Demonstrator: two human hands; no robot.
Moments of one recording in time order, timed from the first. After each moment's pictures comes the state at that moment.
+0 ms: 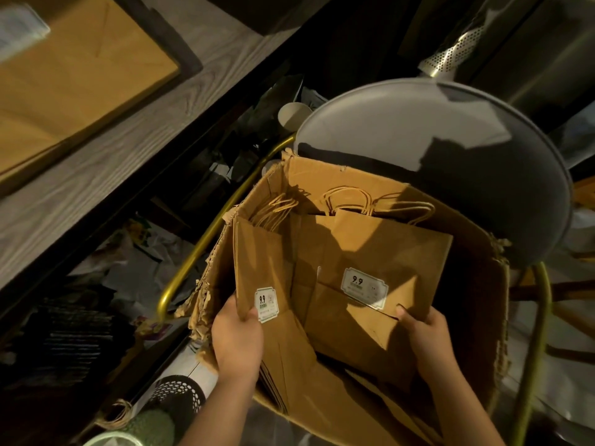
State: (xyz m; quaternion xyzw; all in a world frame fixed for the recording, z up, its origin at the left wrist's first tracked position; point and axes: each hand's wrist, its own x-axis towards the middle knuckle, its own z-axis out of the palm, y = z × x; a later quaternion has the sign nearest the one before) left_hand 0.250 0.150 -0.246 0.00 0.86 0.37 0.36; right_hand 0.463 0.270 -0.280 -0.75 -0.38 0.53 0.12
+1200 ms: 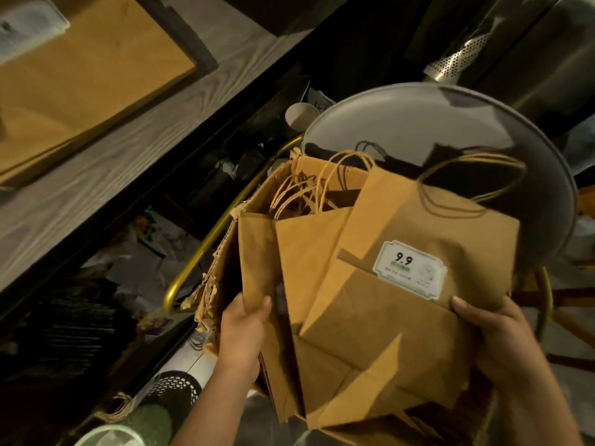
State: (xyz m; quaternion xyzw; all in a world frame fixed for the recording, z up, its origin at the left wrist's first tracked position) left_hand 0.244 0.145 -0.240 -0.07 0.73 0.48 0.47; right_hand 0.483 0.305 -0.181 -0.66 -0.34 0.64 0.21
